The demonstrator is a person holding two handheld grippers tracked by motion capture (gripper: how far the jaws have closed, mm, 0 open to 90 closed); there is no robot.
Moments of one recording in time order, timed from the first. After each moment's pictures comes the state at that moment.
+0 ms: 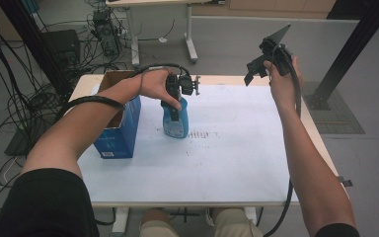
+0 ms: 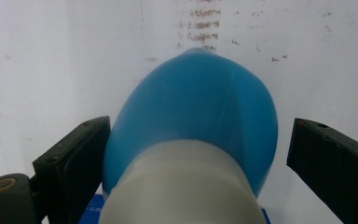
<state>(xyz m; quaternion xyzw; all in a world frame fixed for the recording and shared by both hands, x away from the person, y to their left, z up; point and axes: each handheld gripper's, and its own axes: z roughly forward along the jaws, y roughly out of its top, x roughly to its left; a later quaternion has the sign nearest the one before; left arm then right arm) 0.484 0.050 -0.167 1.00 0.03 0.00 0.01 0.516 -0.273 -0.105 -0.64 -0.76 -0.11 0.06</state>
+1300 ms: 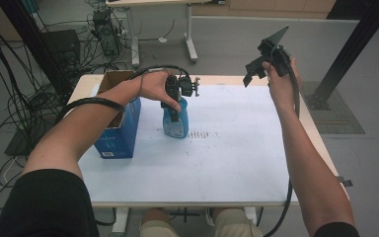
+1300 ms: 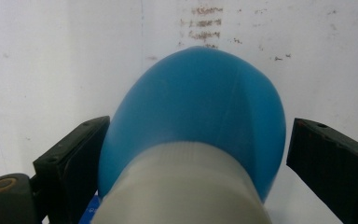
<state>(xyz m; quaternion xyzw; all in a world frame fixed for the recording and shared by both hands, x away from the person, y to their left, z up) 0.483 0.052 -0.170 1.00 0.04 0.00 0.01 0.519 -0.272 -0.108 -0.64 -0.76 -0.11 0.06</state>
